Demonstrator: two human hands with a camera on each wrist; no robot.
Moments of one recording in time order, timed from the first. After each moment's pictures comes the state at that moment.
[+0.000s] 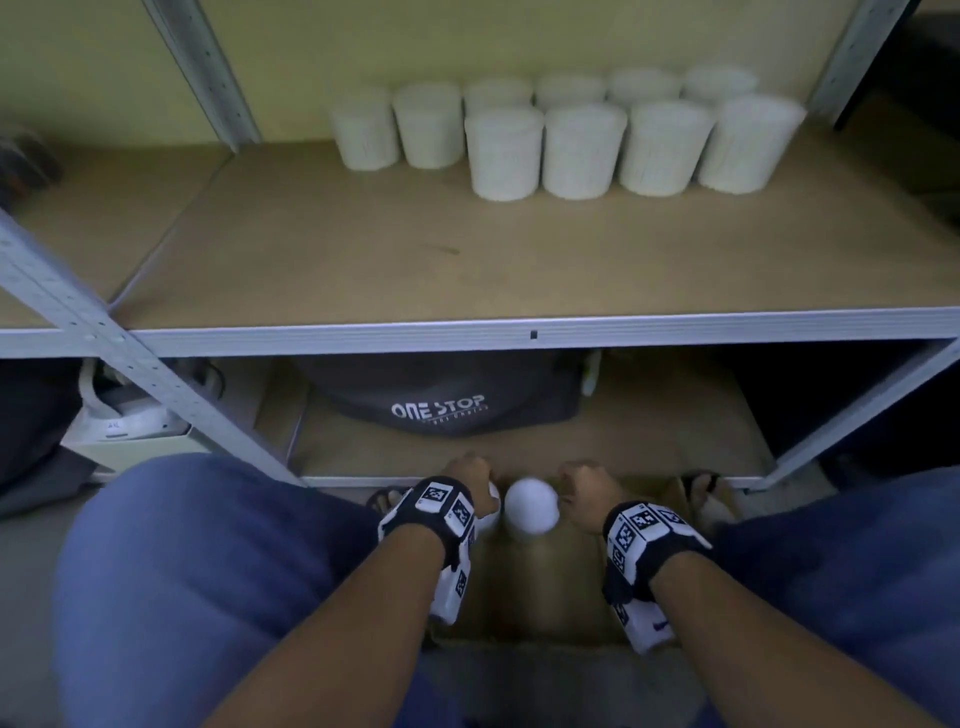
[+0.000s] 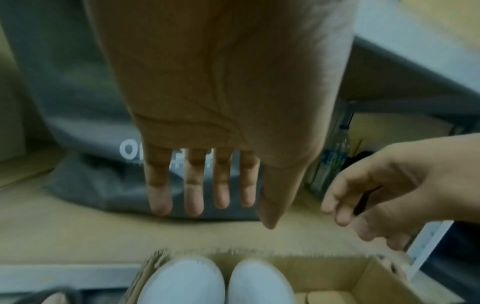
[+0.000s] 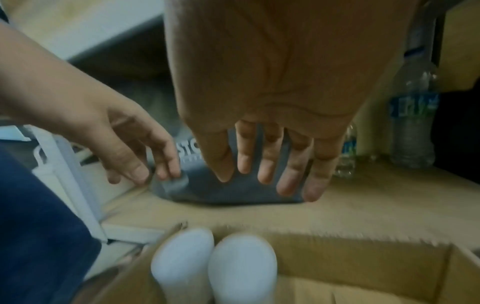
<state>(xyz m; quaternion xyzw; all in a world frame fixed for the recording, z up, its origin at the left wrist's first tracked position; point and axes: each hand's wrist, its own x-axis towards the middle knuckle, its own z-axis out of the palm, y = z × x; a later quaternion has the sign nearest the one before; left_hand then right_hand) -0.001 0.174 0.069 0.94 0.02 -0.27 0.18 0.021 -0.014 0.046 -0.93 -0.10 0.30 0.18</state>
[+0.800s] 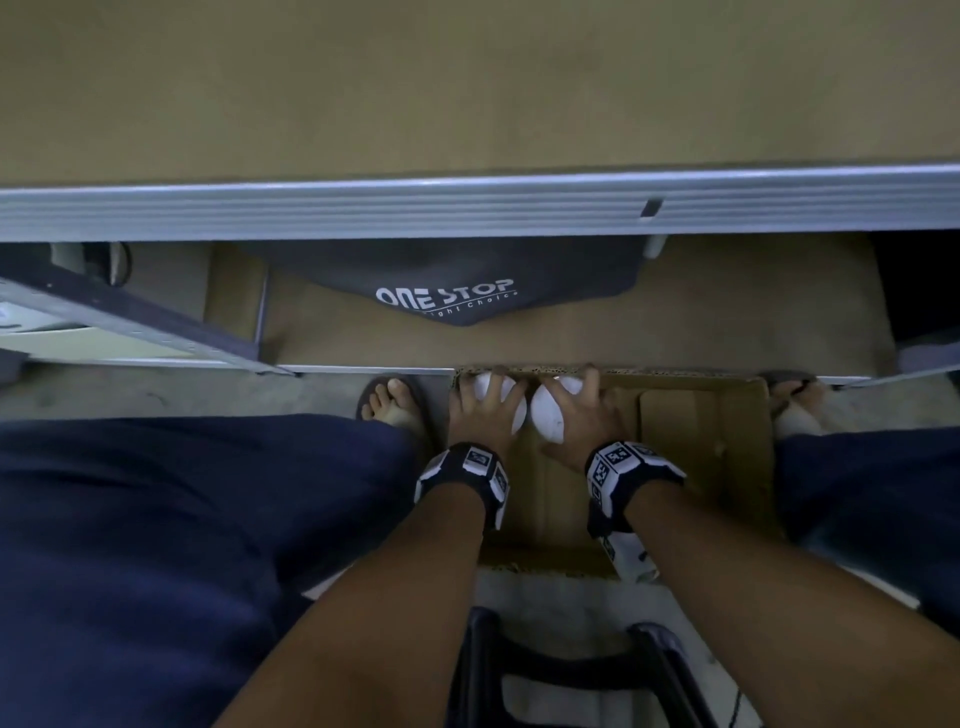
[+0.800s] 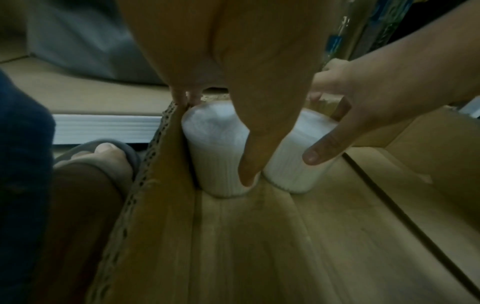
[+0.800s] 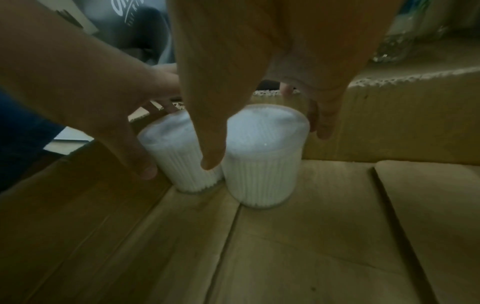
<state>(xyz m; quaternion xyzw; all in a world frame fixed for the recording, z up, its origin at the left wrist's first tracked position) 0.001 0.176 -0.095 0.97 0.03 -0.22 0.03 0.031 0.036 -0.075 -0.93 -0.08 0.35 0.09</state>
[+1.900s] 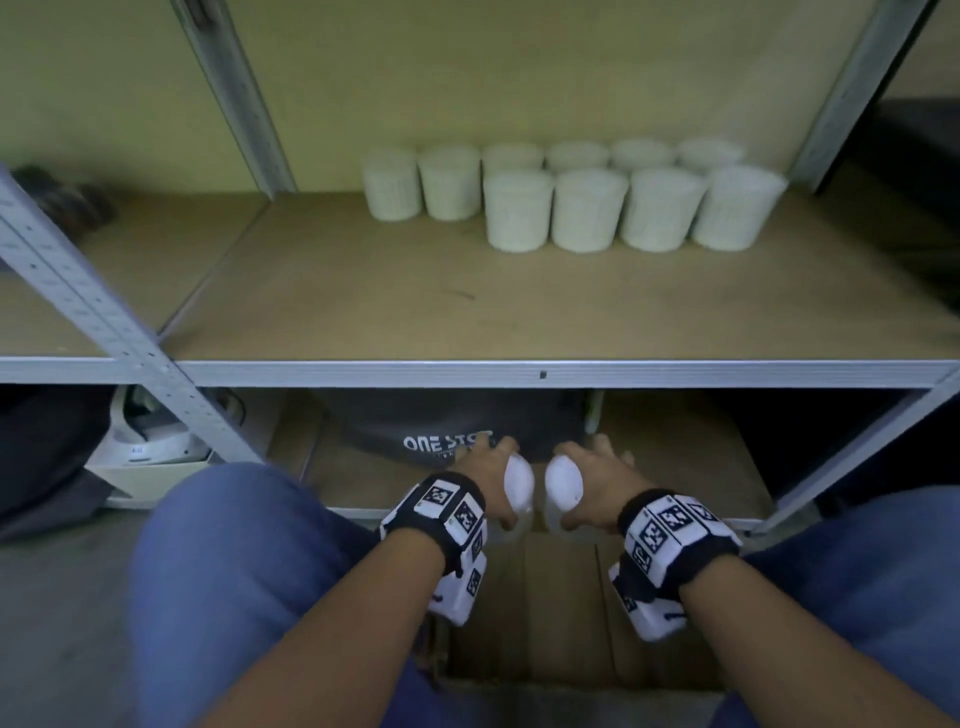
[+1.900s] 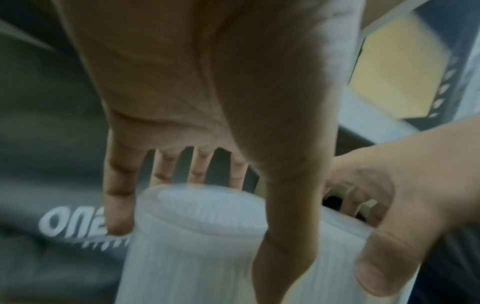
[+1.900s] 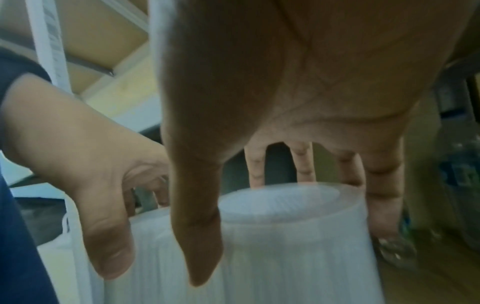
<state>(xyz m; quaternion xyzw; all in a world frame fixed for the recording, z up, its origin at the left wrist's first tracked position) 0.002 0.168 0.154 0.95 0.01 -0.27 0.15 0.022 -0.008 0.159 -0.95 -0.12 0.28 0.13</state>
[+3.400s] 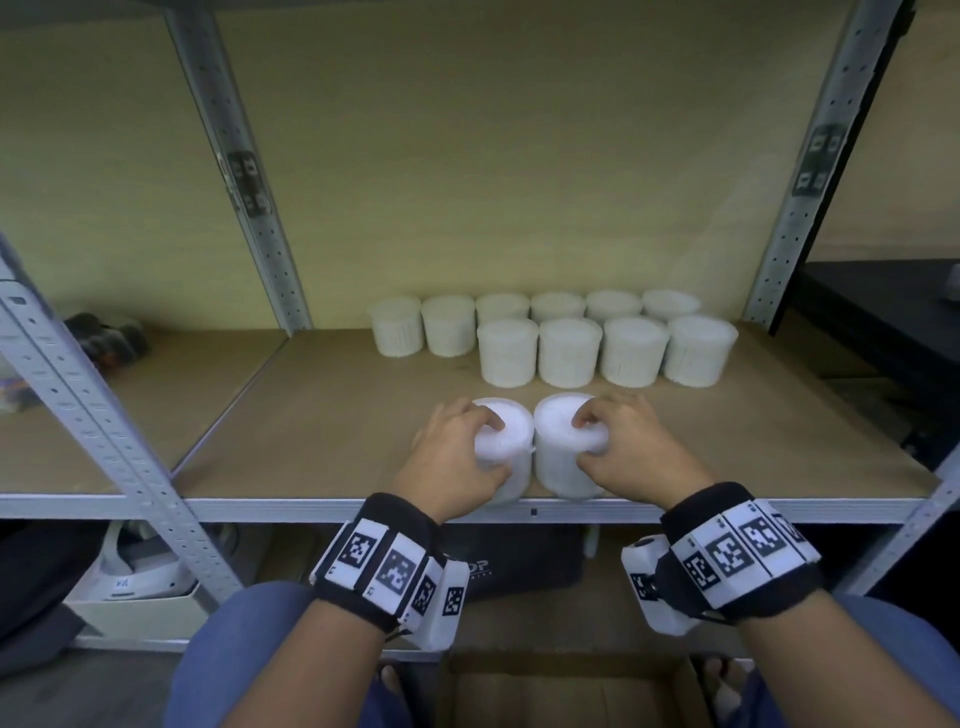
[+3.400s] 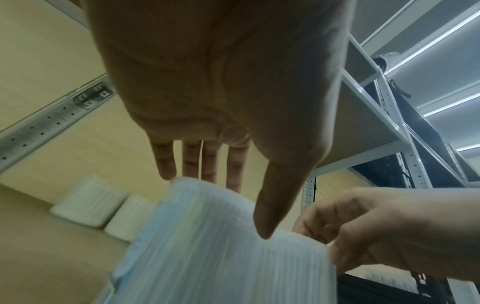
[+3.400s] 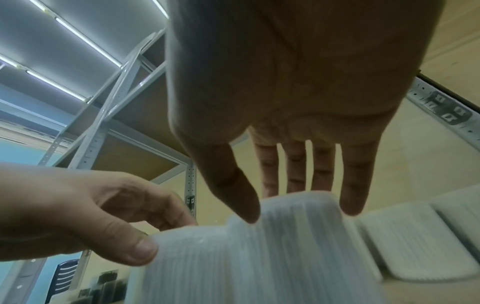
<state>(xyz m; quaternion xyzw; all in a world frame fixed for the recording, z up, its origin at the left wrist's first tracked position) 0.043 0.189 0.318 0.96 -0.04 0.10 0.24 0.080 -0.014 0.336 -0.96 -0.17 -0.01 0.23</state>
